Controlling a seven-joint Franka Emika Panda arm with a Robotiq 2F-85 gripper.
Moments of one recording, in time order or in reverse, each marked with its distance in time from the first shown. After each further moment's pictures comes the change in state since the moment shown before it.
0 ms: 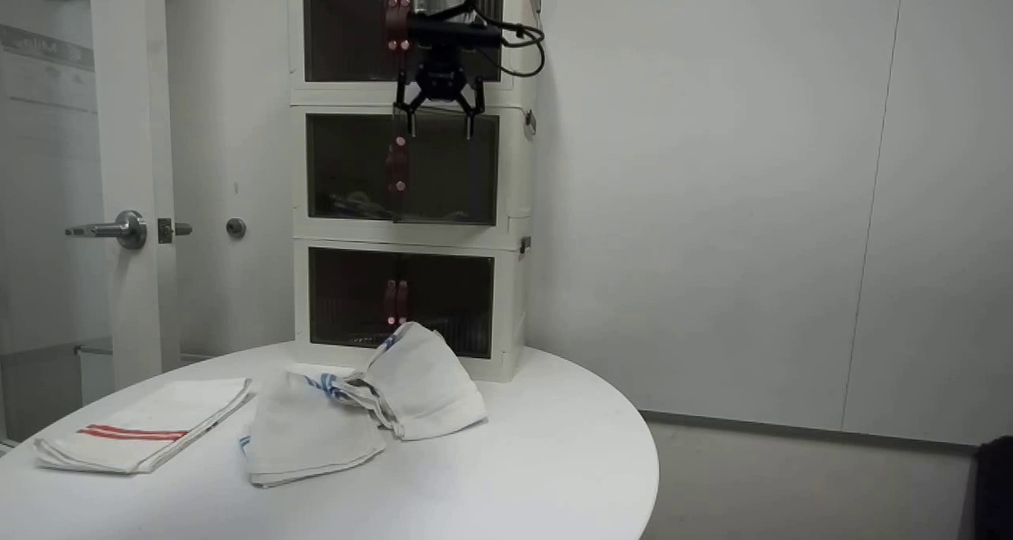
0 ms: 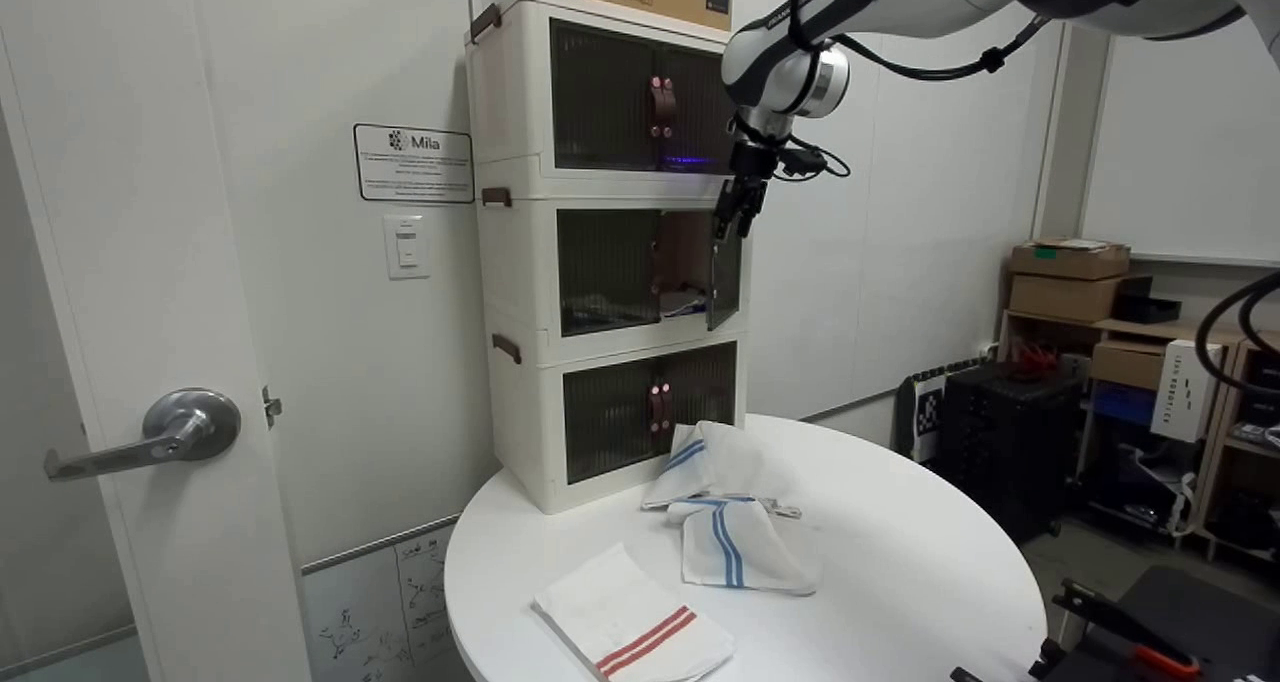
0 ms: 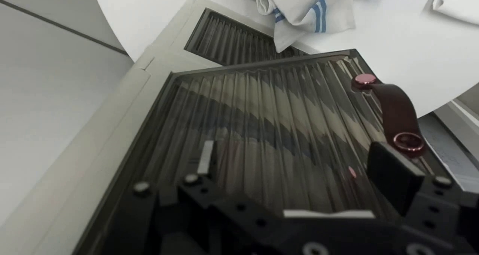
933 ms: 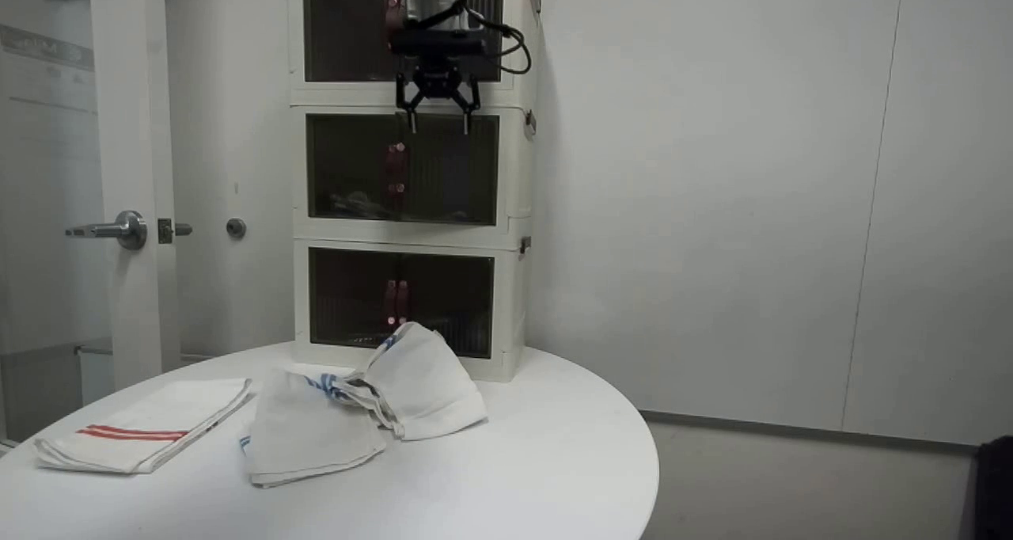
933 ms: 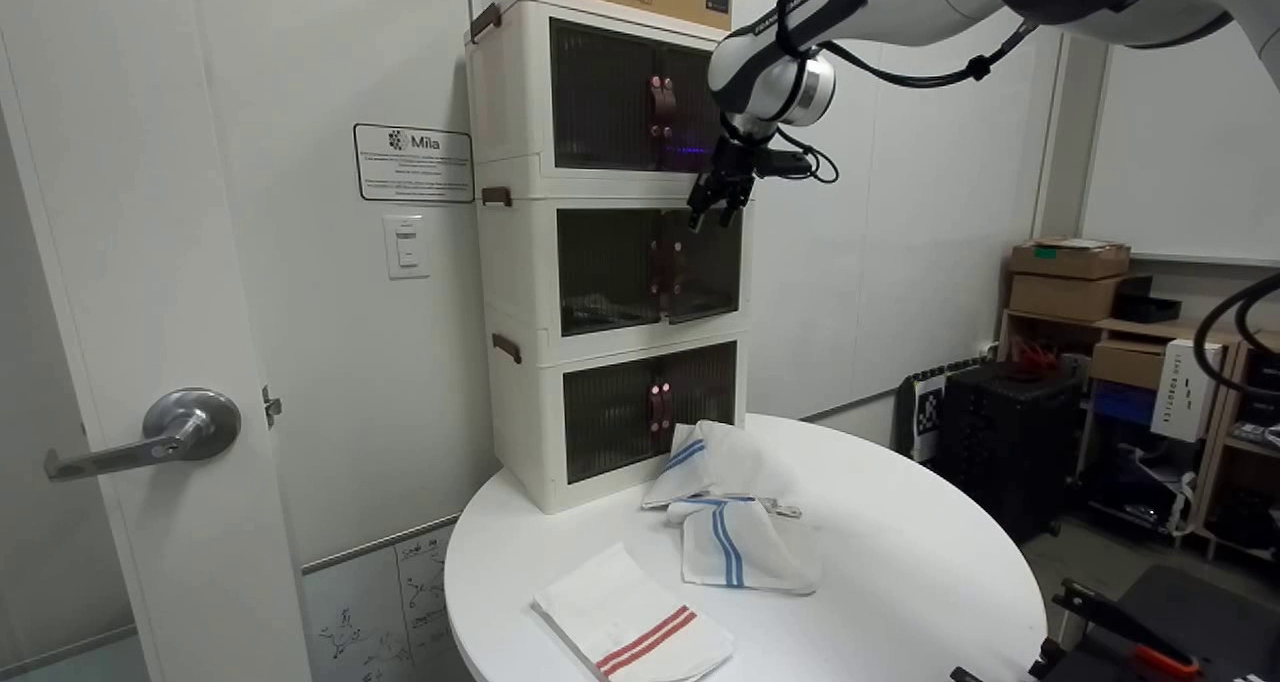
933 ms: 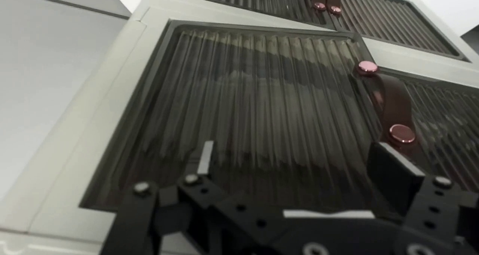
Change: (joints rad) arm 0.017 0.022 0.019 0.002 0.014 0.185 0.208
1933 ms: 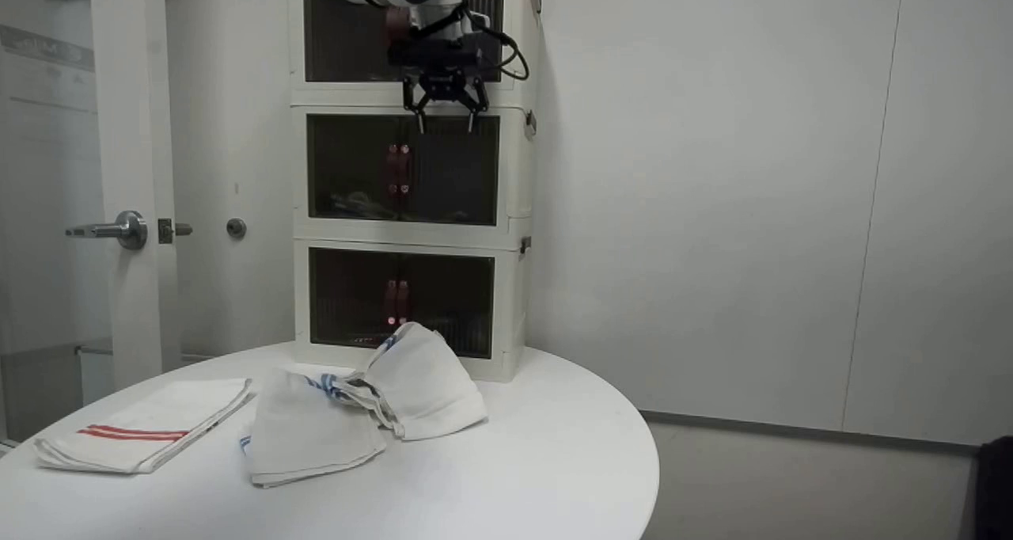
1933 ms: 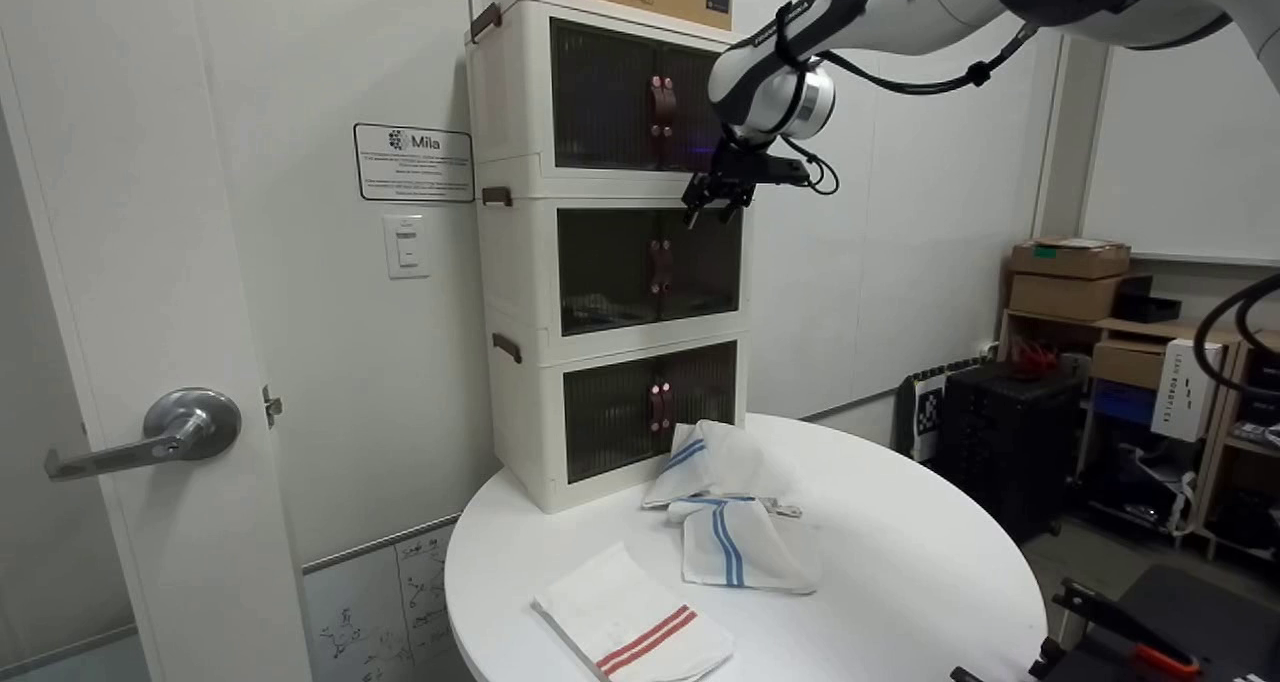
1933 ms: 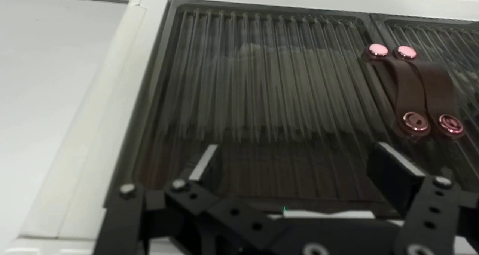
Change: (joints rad) arm -0.004 0.003 0.001 -0.038 0.023 0.145 0.111
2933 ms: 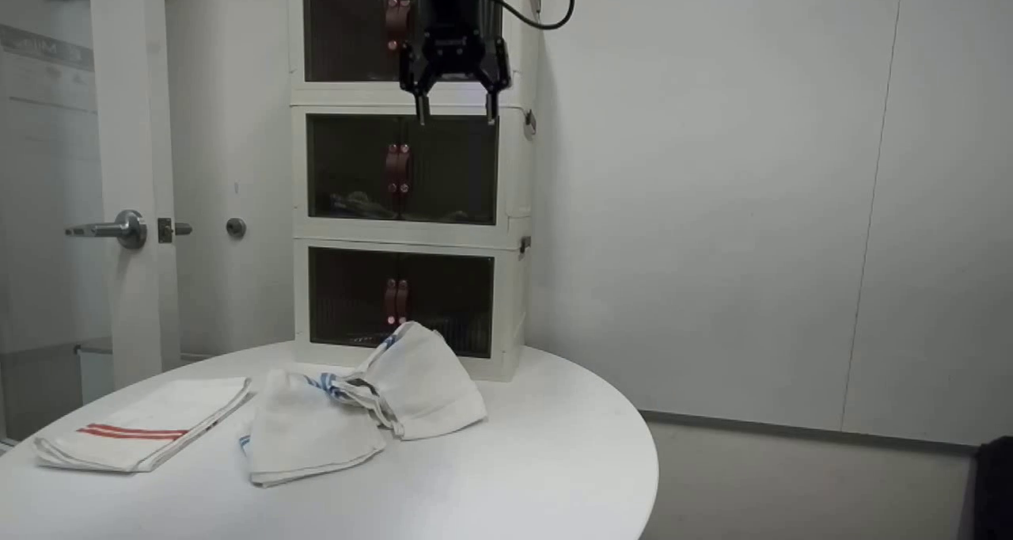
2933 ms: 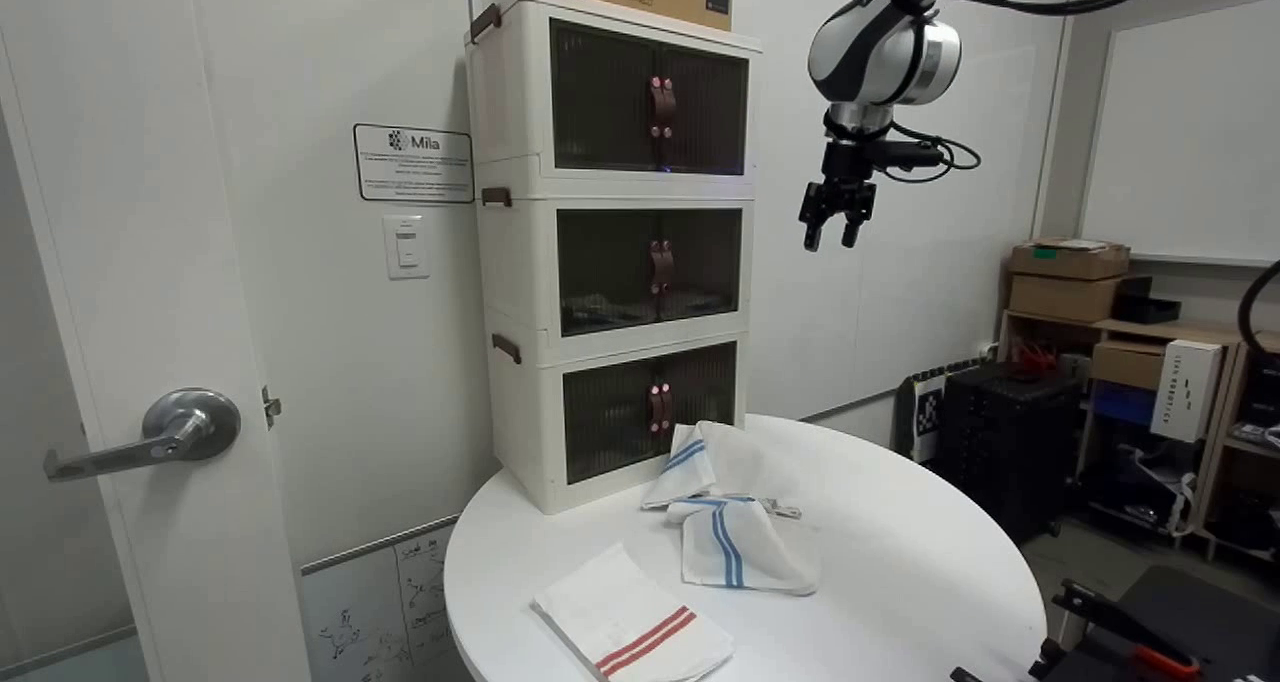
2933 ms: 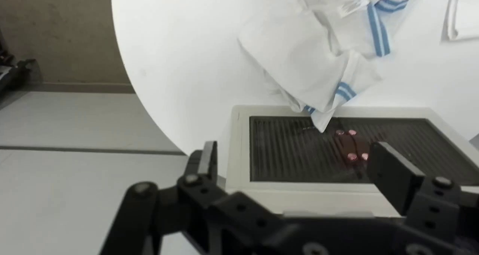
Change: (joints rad) arm -0.043 -0.418 -0.130 -0.531 -0.112 -0.224 -0.010
